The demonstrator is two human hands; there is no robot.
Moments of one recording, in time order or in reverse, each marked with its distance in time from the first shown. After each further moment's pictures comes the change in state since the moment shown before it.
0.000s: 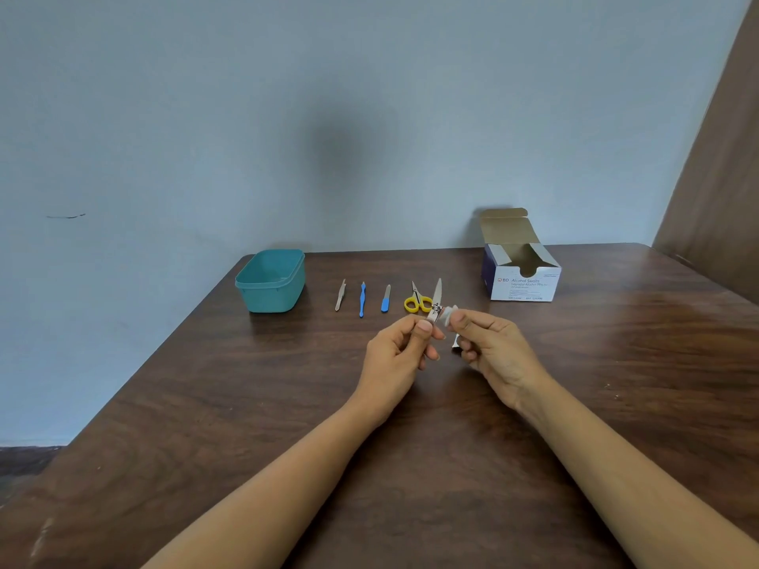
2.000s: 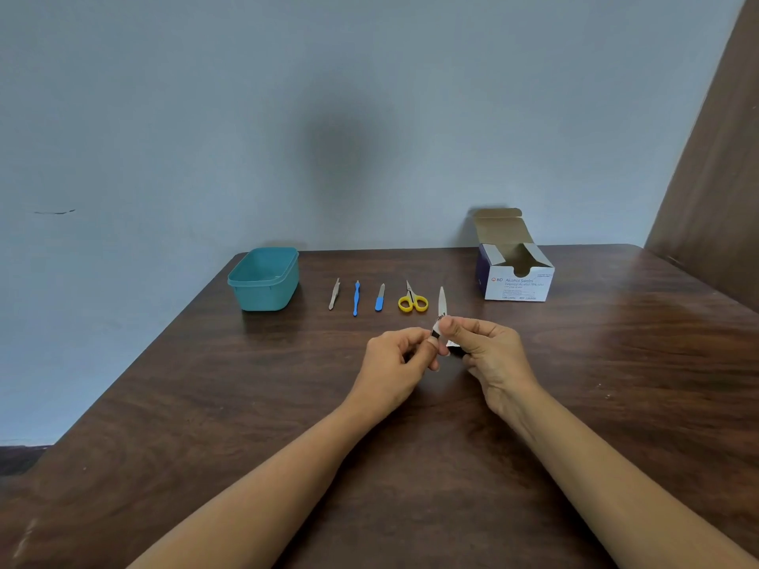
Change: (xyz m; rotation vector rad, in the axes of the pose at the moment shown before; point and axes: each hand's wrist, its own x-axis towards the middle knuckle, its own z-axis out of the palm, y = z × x) left_hand -0.001 0.004 0.000 0.298 -0.086 0.065; right_hand -0.013 -0.003 0.009 0.022 0.148 0.013
